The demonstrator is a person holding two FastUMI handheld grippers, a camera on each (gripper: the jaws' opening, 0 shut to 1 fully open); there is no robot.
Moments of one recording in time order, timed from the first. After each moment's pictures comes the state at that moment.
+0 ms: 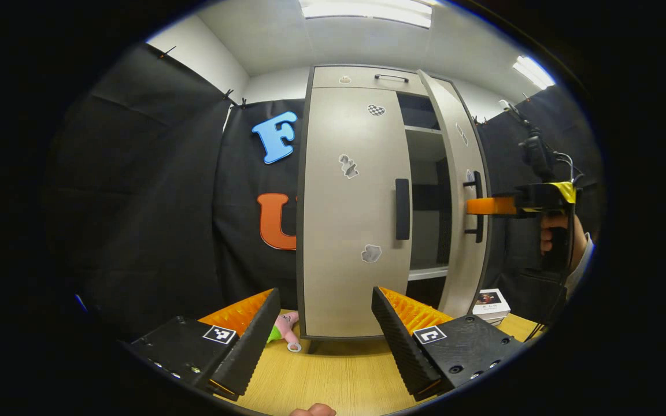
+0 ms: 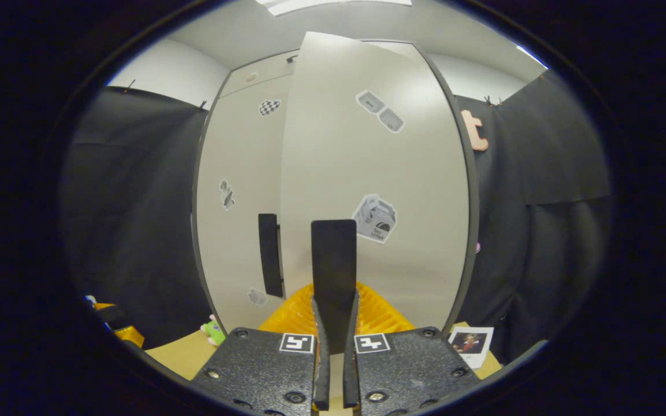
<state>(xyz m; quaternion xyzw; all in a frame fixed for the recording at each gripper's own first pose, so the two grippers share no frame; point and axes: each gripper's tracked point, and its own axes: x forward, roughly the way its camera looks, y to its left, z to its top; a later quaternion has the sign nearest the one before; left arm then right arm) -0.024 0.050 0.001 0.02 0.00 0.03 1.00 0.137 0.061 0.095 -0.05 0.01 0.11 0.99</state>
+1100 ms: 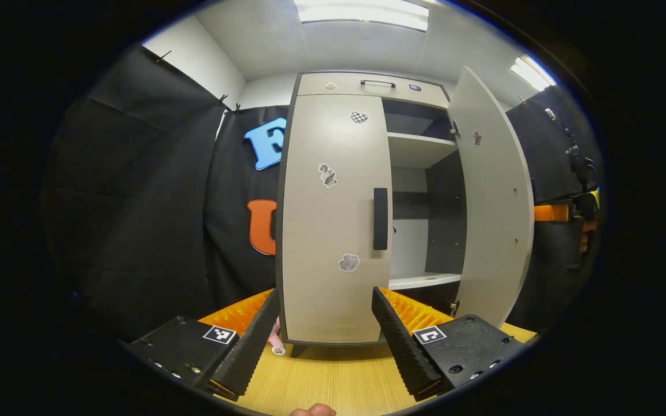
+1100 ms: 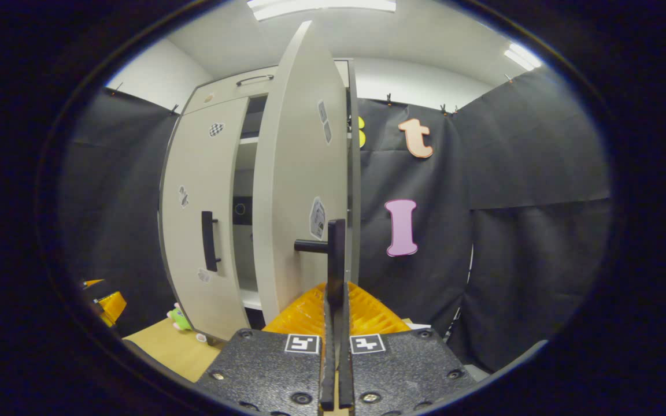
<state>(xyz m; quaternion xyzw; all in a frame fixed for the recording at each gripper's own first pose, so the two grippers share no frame) -0.015 0.004 0.012 0.02 -0.01 0.02 1.00 0.076 -0.090 0.112 -0.05 0.00 0.01 1.00</state>
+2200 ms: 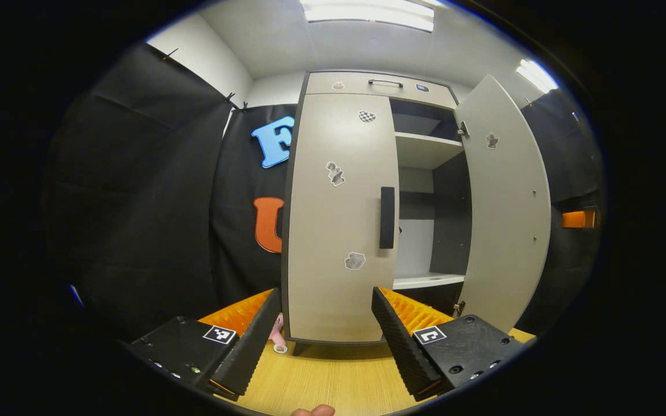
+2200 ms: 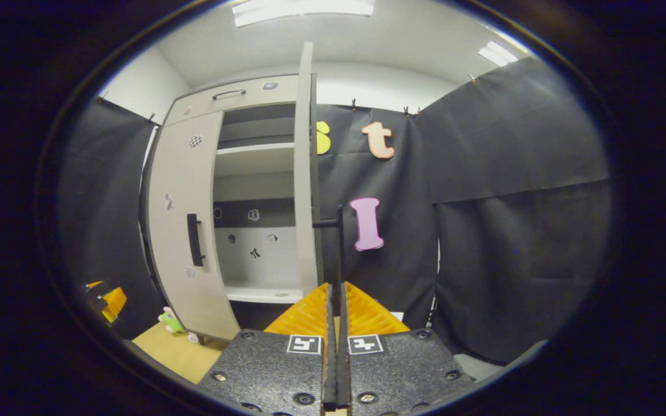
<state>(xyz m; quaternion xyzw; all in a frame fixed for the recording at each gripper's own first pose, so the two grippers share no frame) -0.020 0.007 0.006 0.01 -0.01 0.02 1.00 -0.014 -0.107 0.082 -0.02 -0.01 -0.05 1.00</state>
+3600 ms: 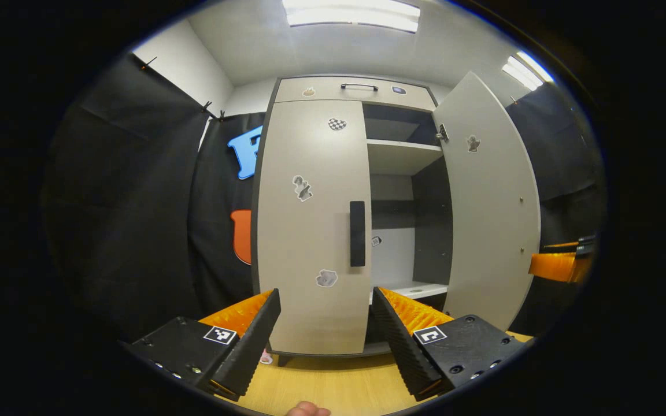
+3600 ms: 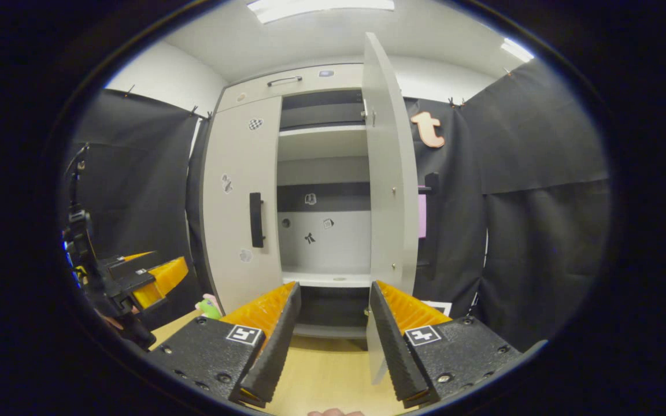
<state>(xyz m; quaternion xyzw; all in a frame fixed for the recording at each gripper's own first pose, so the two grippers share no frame) 0.015 -0.046 0.037 0.00 -0.03 -0.04 1.00 -0.002 -0.032 0.051 -0.04 0.01 0.06 1.00</state>
